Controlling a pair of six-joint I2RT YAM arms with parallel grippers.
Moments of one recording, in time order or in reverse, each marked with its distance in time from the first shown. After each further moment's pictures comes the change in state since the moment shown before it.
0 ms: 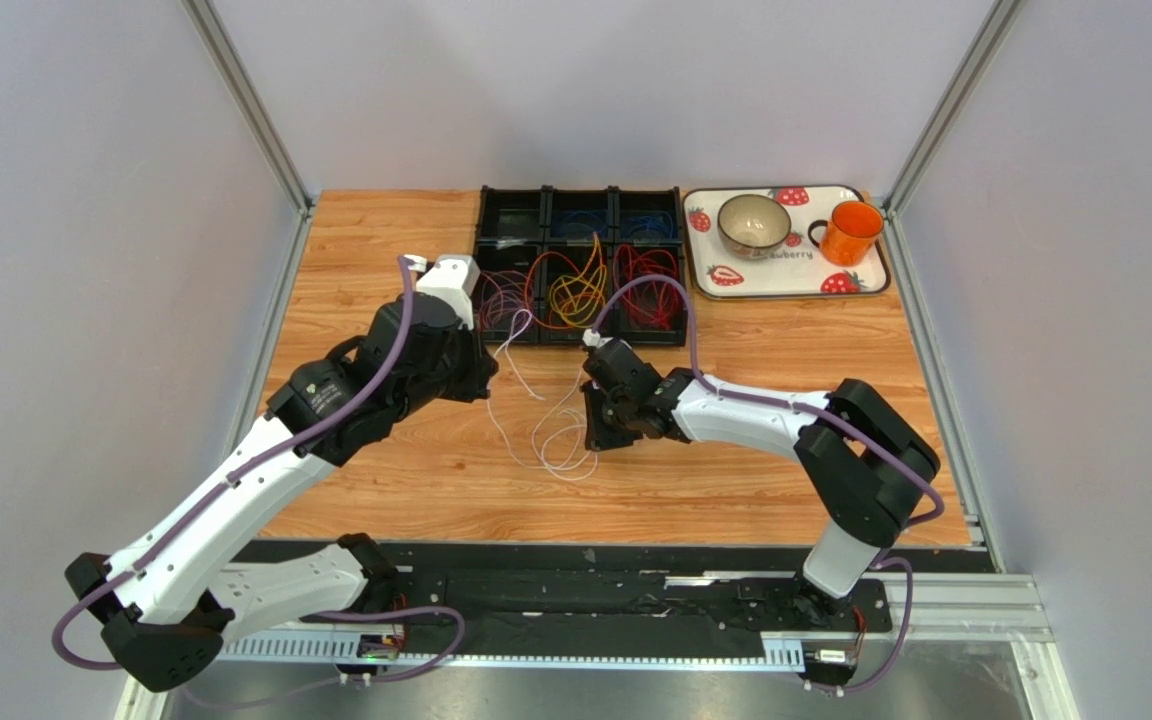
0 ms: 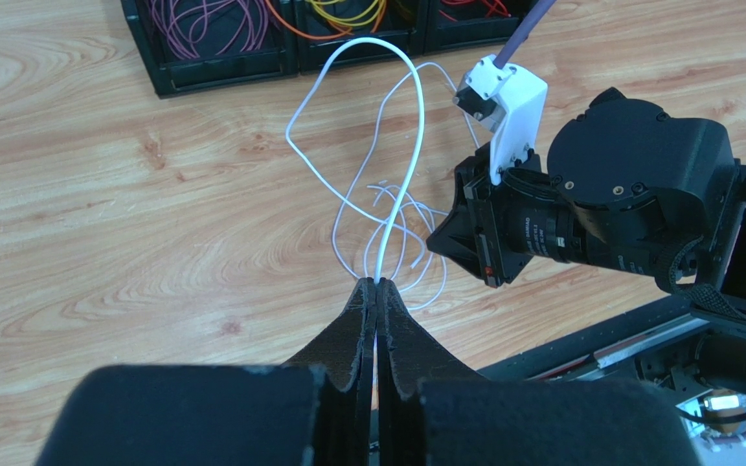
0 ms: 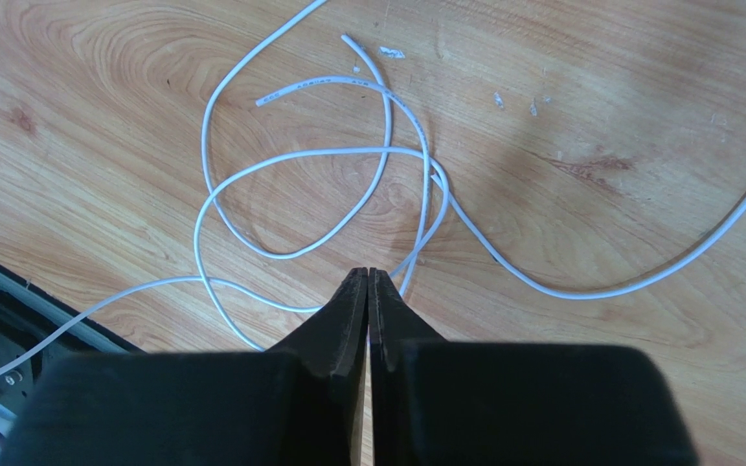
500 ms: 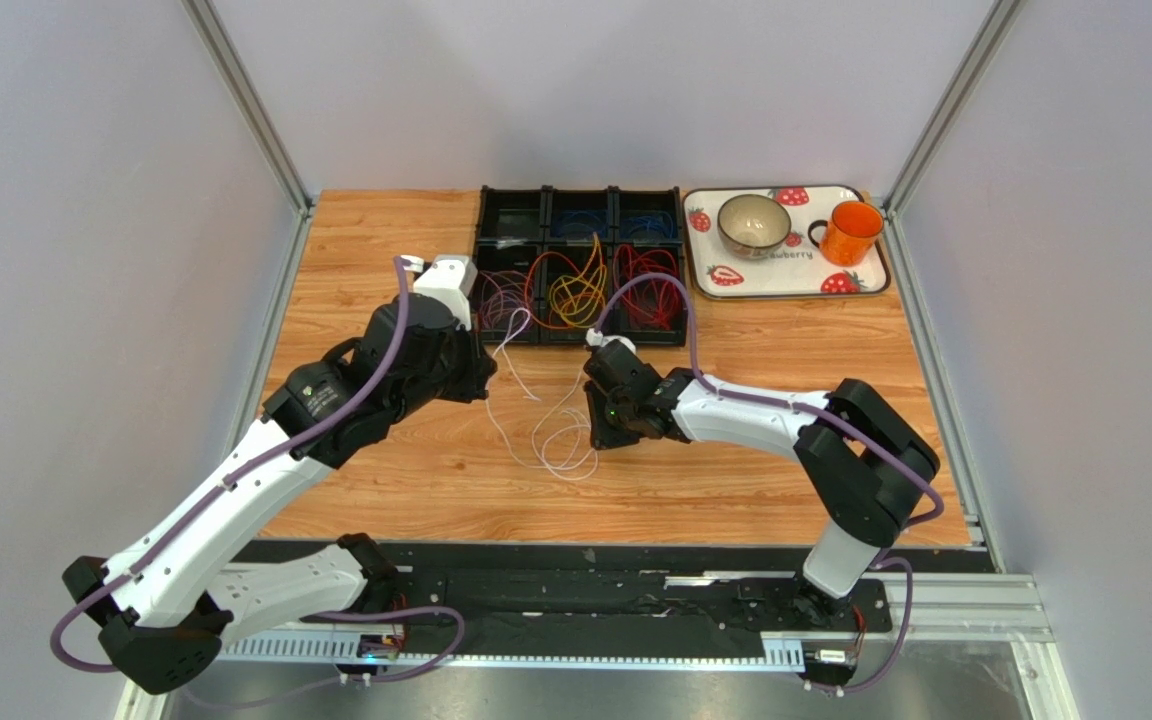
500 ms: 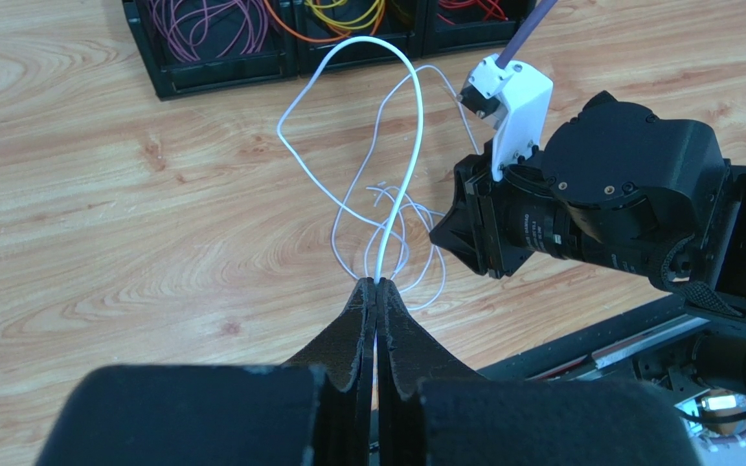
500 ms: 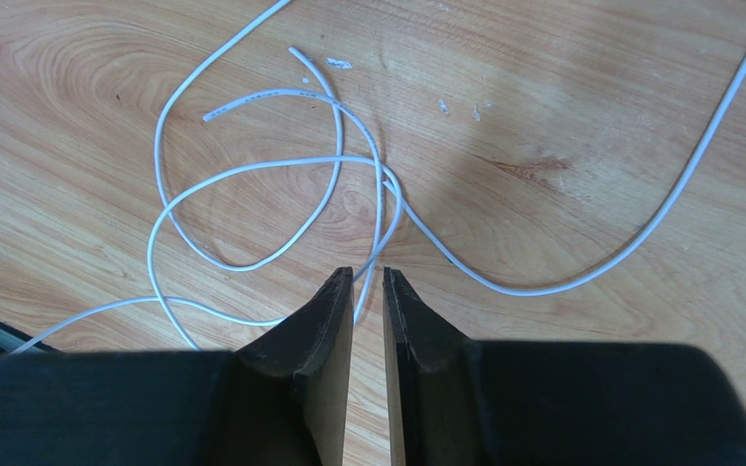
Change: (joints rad) left arm 0.000 -0.011 0.000 0.000 0.000 0.000; right arm 0.000 0.001 0.001 -0.023 0.072 -0.021
